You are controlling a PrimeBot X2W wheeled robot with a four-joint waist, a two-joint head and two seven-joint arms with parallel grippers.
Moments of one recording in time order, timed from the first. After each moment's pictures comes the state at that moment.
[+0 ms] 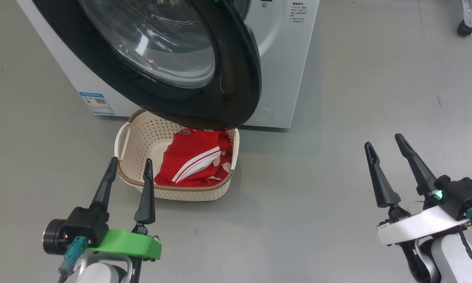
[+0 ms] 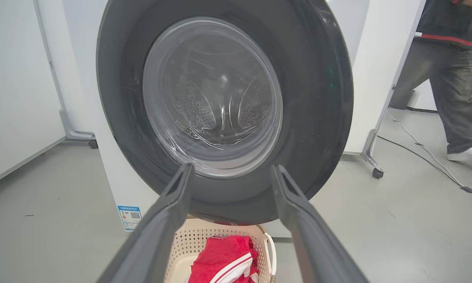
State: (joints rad) left arm -0.10 0.05 -0.24 0.08 -0.33 0.06 -0.26; right arm -0.07 -0.26 0.24 0.02 0.43 0.12 -0.26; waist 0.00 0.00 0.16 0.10
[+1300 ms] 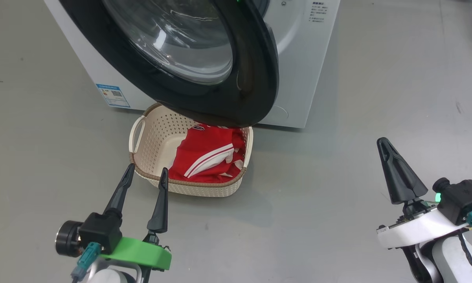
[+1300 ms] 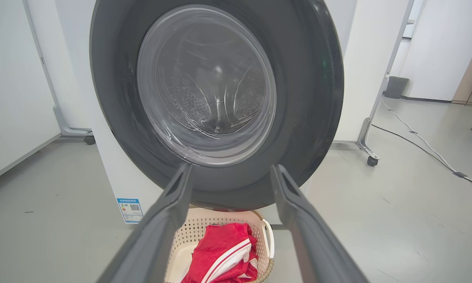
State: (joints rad) left arm -0.08 0.05 -0.27 0.09 -0.29 0.01 -0.26; right arm -0.05 -0.29 0.27 -0.03 0.42 0.12 -0.26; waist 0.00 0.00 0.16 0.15
